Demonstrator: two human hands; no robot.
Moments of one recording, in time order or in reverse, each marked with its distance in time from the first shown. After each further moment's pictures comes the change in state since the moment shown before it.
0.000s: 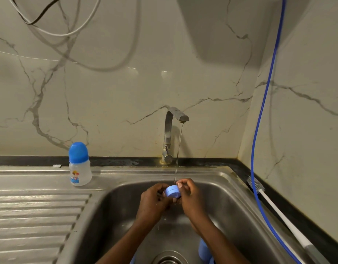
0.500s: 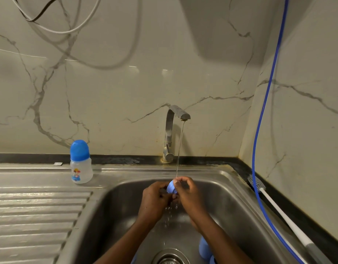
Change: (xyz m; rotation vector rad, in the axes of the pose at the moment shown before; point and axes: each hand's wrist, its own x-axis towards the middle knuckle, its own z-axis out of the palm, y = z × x) left_hand 0.002 0.002 0.003 0.054 0.022 0.061; right_hand -0.009 -0.010 0.000 0.090 -0.094 0.046
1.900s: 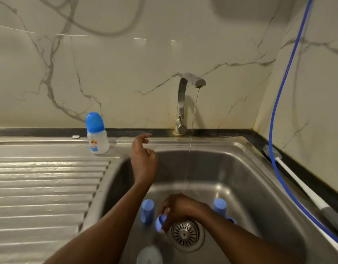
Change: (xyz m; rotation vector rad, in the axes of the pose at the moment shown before) left_hand 0.010 -0.004 -0.049 0.057 0.475 -0.055; right_hand -0.060 0.009 0.036 -0.960 -0.895 0.076
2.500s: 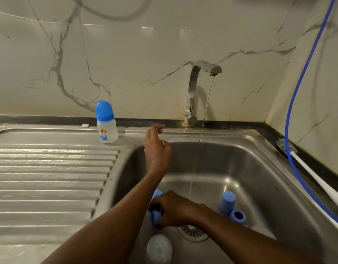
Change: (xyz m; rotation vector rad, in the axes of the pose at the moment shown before) left_hand -0.004 0.000 0.007 0.079 -0.050 0.061; right_hand 0.009 -0.027 0.028 -0.032 0.024 -0.251
